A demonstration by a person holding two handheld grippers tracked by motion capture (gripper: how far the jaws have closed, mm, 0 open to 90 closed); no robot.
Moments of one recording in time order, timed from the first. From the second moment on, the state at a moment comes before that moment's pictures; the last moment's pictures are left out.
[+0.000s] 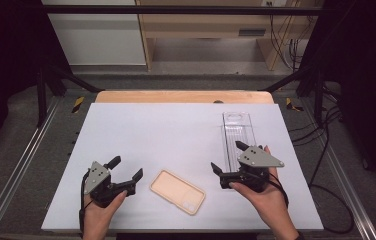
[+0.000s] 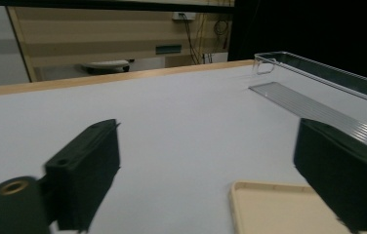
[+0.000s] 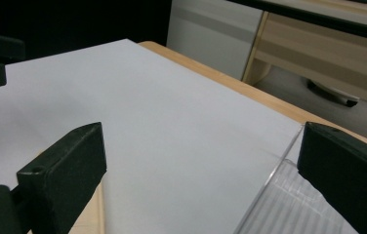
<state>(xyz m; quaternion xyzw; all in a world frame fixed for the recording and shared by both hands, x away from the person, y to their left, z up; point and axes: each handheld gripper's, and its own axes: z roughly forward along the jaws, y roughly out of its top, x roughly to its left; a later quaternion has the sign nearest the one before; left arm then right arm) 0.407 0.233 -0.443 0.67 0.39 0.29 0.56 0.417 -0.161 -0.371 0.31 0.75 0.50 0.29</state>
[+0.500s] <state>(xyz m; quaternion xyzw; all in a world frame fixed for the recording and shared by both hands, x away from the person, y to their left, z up) 0.409 0.240 -0.445 0.67 0.38 0.30 0.56 0.430 -0.124 -0.381 0.31 0.79 0.46 0.24</state>
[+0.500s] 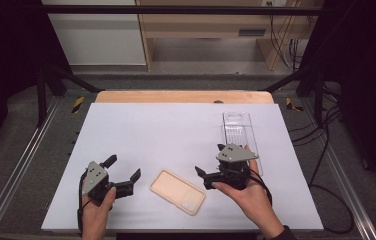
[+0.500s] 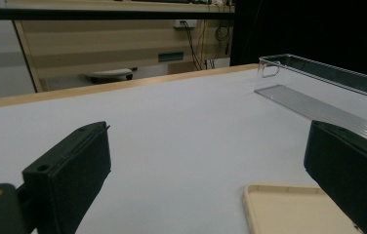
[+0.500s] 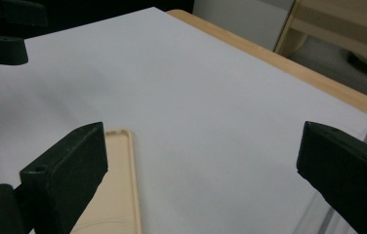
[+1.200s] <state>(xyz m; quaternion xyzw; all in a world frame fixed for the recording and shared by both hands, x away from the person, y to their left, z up) 0.410 0.235 -0.447 0.68 0.36 0.30 0.57 0.430 -0.102 -0.418 0.32 0.83 0.43 0.17</state>
